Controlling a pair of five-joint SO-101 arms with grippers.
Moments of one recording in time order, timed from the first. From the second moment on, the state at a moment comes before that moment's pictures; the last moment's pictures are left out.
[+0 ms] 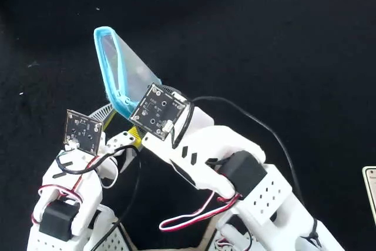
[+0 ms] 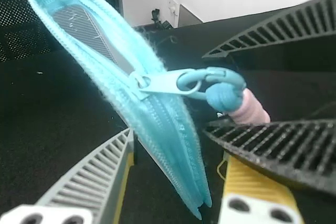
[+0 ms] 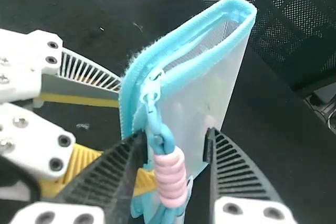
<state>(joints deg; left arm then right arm) 13.0 -102.9 72.0 52.7 -2.2 -43.9 -53.7 40.2 52.5 18.2</state>
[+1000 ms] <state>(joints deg) 19.1 -103.3 64.2 61.5 -9.3 -44.0 -53.5 35.4 52.5 18.3</state>
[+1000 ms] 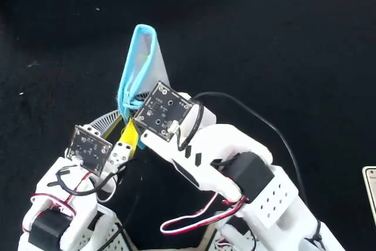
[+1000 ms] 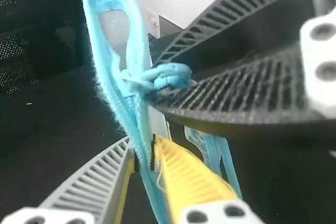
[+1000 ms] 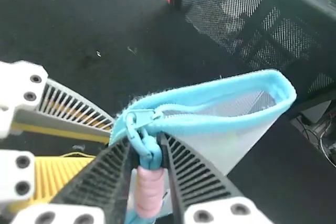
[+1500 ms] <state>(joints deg) 20.1 -103.4 60.6 66.1 -16.8 -37.5 -63.0 35.4 54.5 15.7</state>
